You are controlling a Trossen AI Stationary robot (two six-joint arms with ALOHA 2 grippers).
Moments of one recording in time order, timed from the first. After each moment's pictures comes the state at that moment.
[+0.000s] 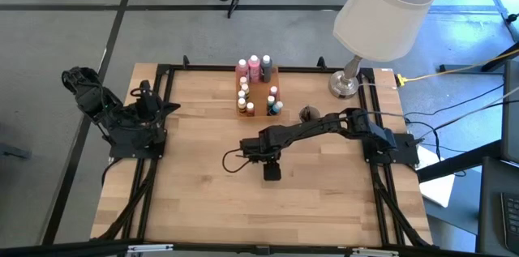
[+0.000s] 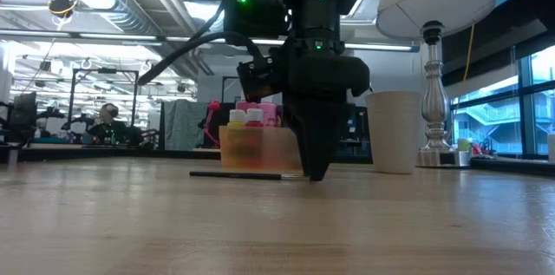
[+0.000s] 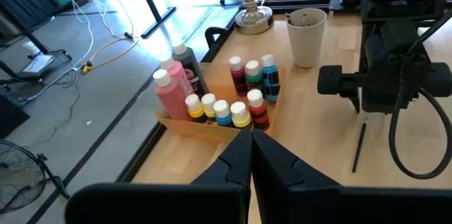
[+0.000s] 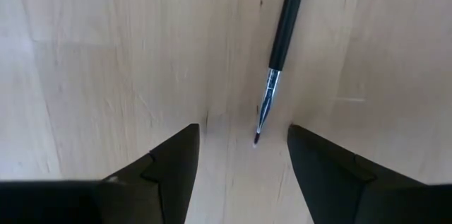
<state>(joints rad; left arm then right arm) -0.70 0.65 1.04 -1.28 -1.03 -0.61 0.13 2.26 1.74 -1.00 -0.09 0.07</state>
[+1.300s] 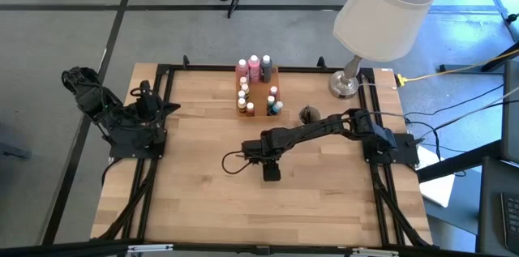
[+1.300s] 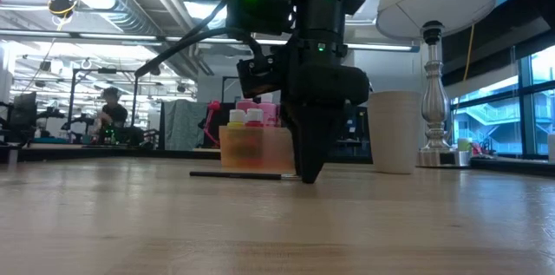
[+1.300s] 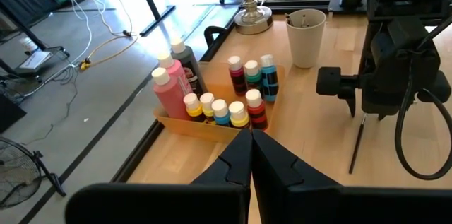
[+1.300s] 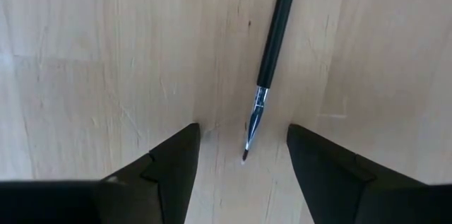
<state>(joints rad) -0.70 0.65 1.04 -1.28 -1.03 -0.63 0.16 2.26 1.67 -0.92 -0.02 0.07</state>
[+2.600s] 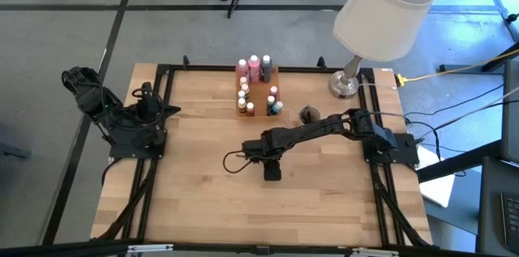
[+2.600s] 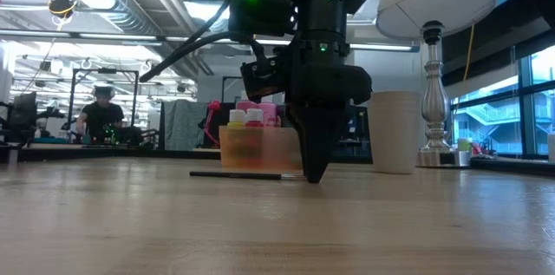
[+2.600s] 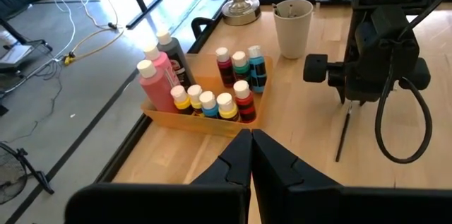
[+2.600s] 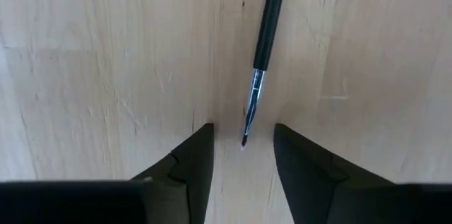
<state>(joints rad) -0.70 0.65 1.04 -1.28 -0.97 -0.62 0.16 2.26 1.67 -0.95 -0.03 0.11</state>
